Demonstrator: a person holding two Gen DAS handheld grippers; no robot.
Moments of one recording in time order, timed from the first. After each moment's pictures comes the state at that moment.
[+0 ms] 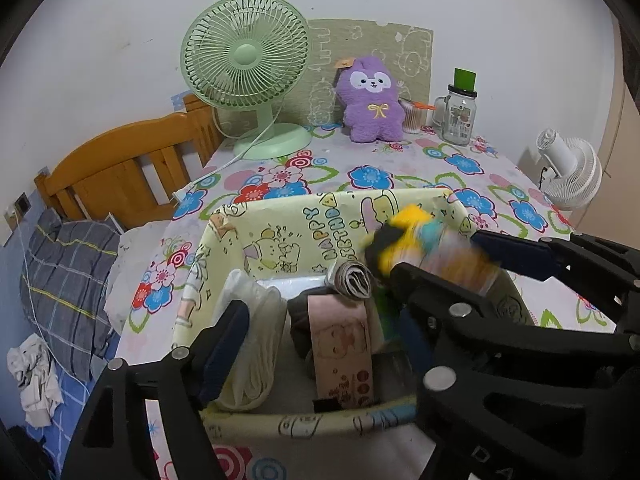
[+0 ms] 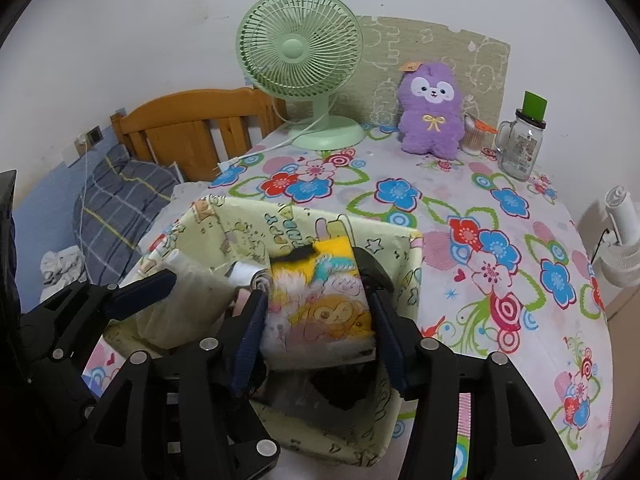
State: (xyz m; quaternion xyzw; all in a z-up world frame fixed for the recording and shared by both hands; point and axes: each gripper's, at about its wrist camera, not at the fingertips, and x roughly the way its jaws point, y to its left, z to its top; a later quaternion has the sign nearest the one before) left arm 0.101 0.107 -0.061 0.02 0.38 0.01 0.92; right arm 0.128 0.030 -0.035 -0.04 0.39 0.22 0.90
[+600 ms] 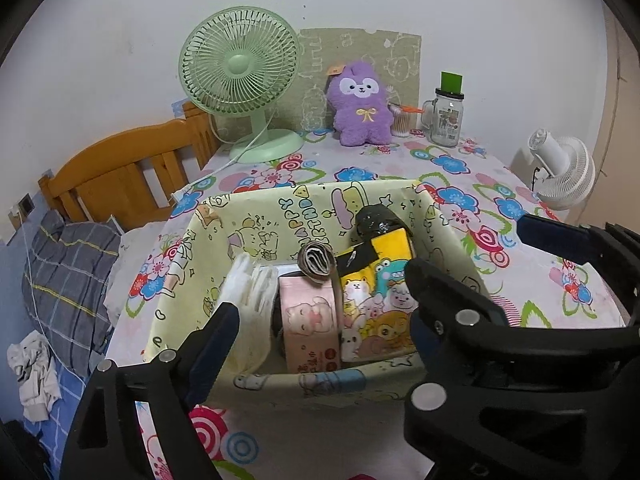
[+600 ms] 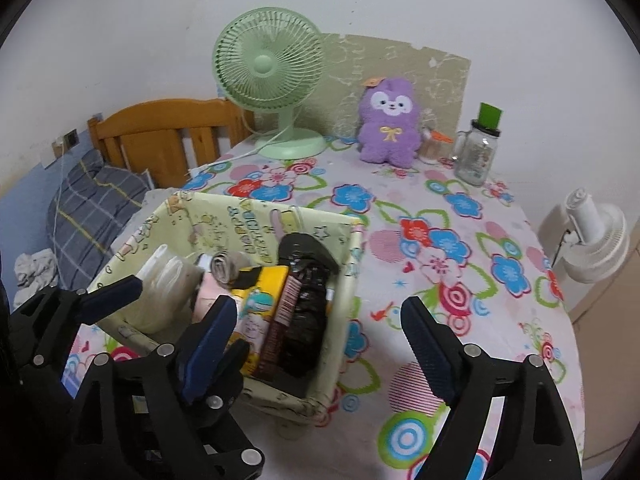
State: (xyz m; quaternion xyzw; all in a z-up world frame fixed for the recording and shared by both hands) left arm 0.078 0.086 -0.061 0.02 0.37 0.01 0.93; right arm 0.099 0.001 -0.031 -0.06 0.35 0.16 0.92
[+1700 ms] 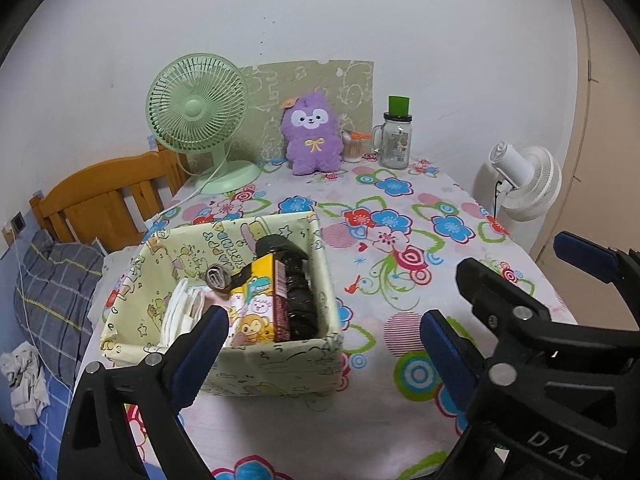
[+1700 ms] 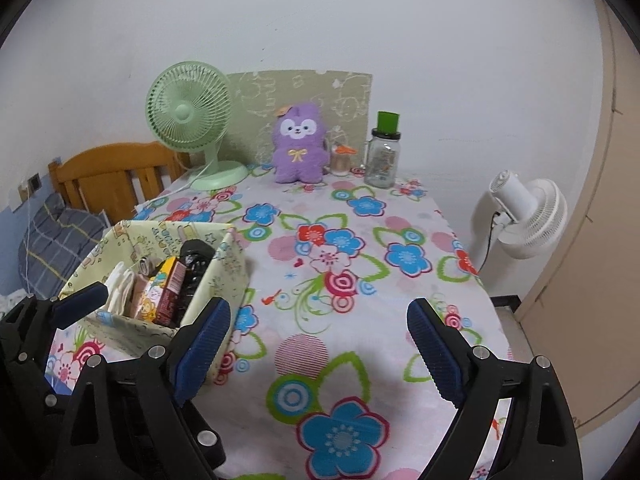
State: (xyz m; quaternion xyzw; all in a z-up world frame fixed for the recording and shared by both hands) left arm 0.047 0.008 -0.033 0.03 0.33 -0.02 0.94; right arm 0.051 -0.111 -0.005 -0.02 0.31 0.06 0.95
